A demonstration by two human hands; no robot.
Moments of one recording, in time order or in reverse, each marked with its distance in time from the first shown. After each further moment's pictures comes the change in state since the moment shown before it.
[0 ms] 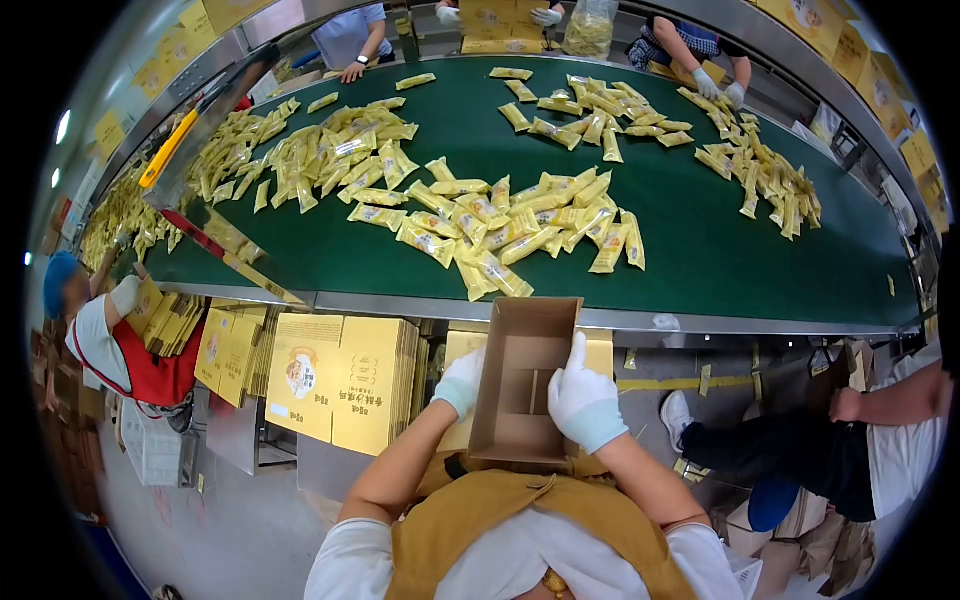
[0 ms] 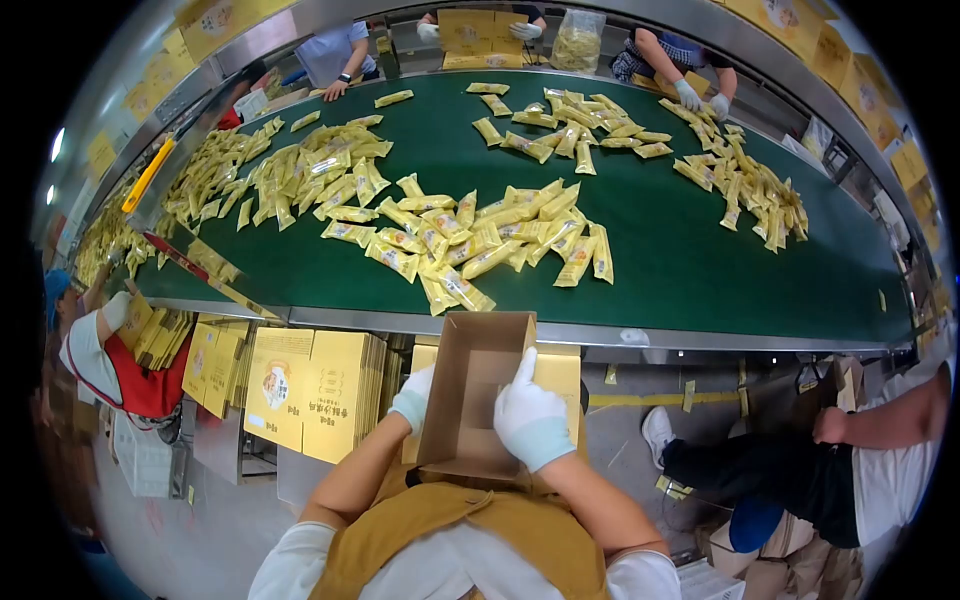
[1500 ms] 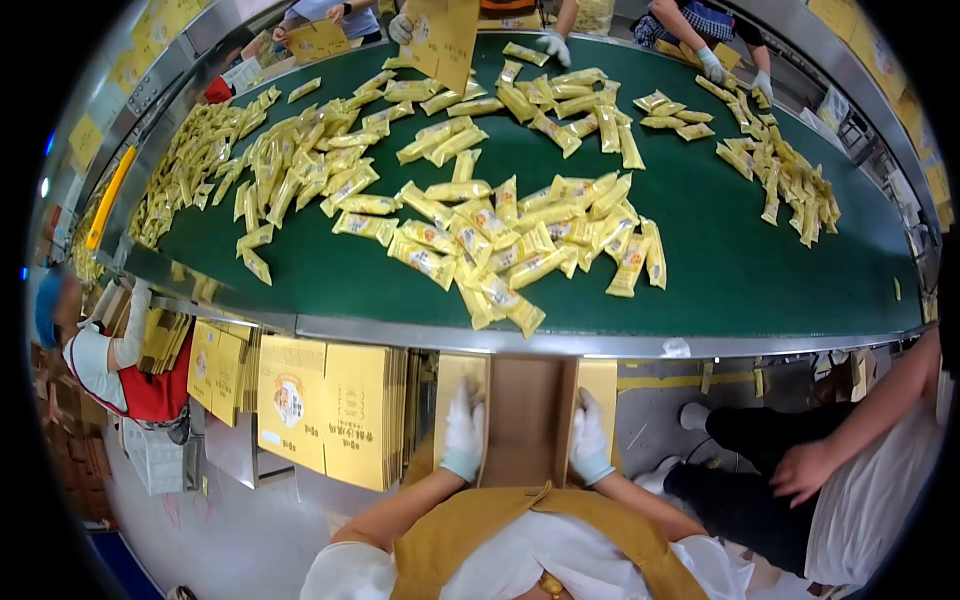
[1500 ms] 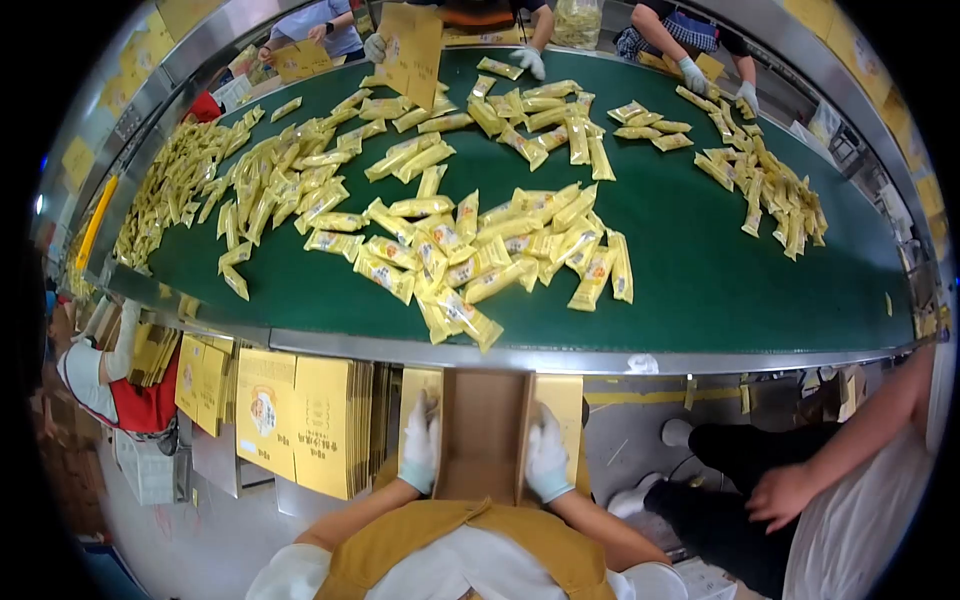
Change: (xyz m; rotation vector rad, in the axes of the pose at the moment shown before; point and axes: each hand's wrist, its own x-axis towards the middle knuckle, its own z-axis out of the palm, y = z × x) left_hand -0.039 0.009 0.039 -0.532 0.515 -0.224; right_hand 0.010 0.095 0.152 0.617 0.200 0.064
